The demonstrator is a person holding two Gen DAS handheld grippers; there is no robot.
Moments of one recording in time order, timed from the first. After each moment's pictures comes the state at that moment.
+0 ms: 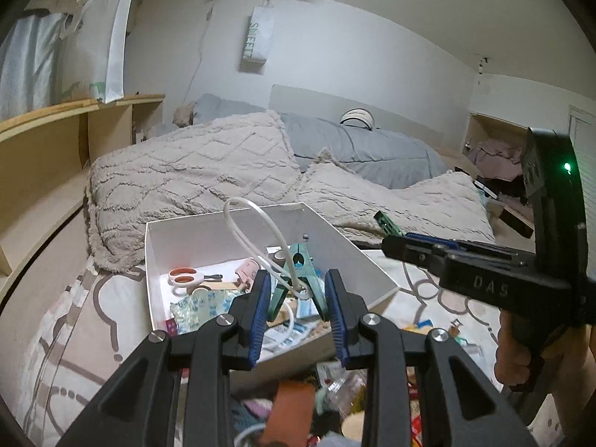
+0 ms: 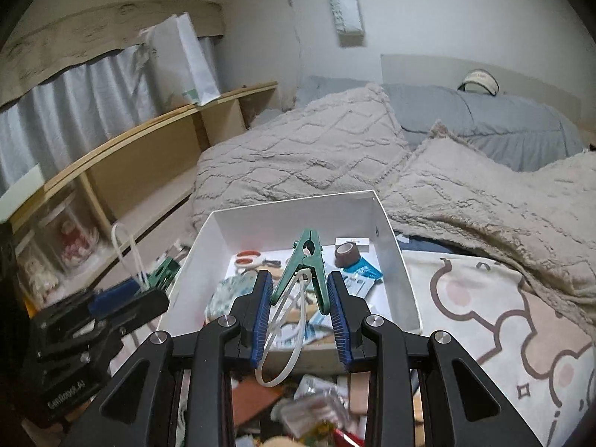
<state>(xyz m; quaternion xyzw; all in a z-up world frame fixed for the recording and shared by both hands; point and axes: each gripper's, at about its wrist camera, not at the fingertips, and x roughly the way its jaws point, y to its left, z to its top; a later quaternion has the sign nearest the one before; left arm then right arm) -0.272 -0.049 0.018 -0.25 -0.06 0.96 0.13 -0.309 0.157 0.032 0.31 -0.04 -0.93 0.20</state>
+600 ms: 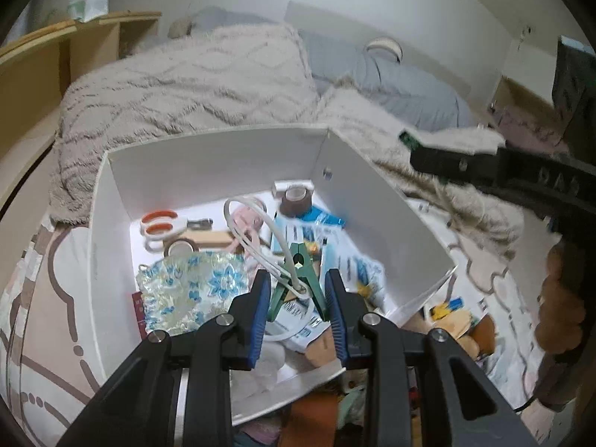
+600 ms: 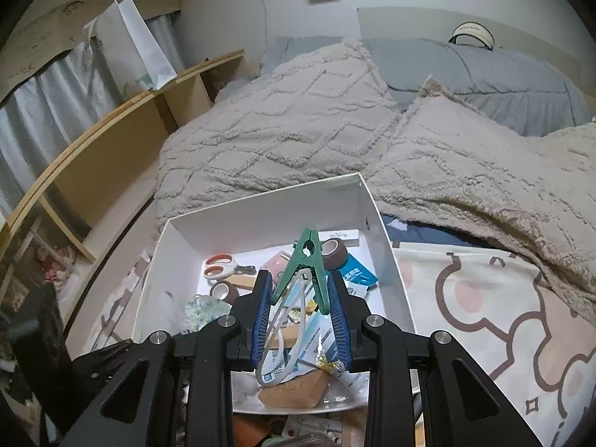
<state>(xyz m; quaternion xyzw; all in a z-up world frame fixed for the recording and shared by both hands) -0.365 -0.035 -0.045 -0.40 -0.06 0.91 0.13 -0.397 0.149 0.014 0.39 -0.06 -0.90 0.17</state>
